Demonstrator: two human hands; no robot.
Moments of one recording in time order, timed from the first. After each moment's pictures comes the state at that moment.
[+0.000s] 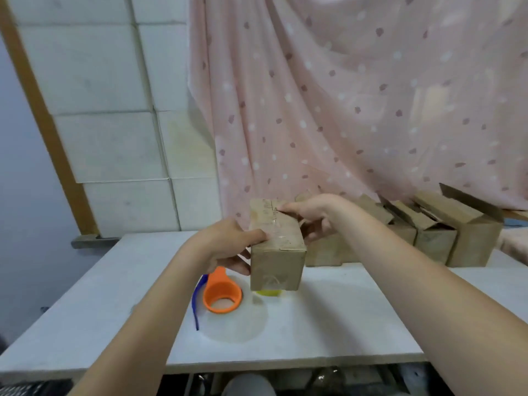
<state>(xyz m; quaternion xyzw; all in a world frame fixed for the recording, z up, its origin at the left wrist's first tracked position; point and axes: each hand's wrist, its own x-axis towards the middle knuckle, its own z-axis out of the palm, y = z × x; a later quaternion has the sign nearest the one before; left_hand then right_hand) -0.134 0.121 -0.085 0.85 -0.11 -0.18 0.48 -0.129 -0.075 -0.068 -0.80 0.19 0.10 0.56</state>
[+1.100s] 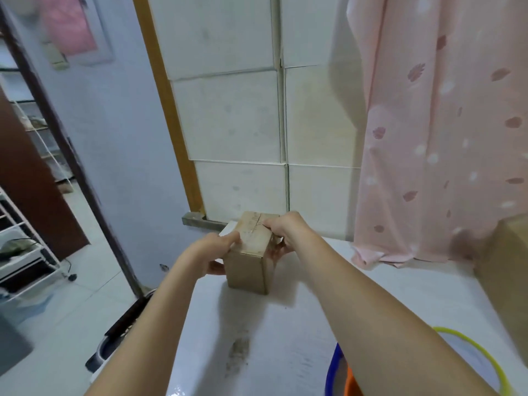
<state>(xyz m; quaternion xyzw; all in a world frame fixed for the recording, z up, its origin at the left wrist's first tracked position) 0.095 0.354 -0.175 0.81 0.20 -0.11 0.54 0.184 0.203 -0.190 -0.80 0.14 0.16 0.57</state>
